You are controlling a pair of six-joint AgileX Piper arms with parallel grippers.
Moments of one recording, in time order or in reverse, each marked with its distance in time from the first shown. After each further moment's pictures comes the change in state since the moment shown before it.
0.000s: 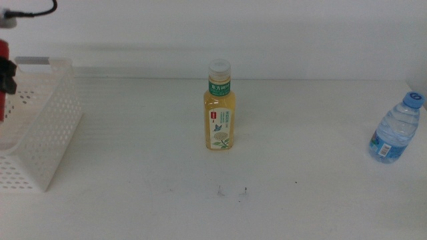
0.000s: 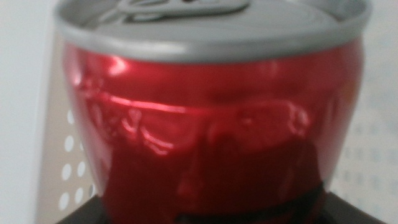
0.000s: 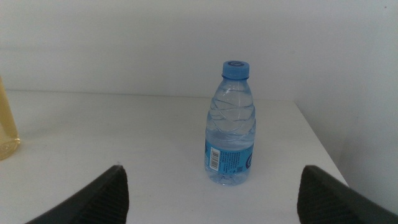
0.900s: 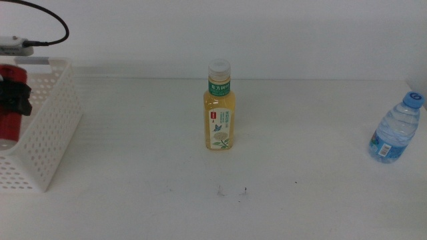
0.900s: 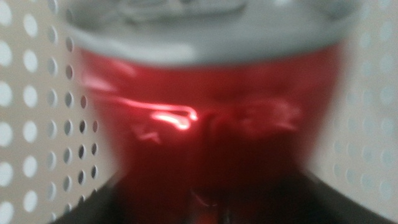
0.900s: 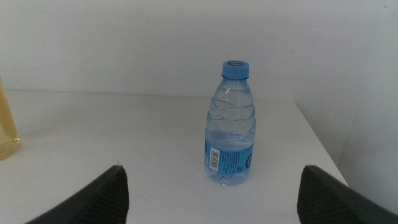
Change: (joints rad) left arm 0.010 0.142 -0.006 -0.036 -0.008 0.066; right arm 0.000 0.000 0.000 0.000 0.000 0.000
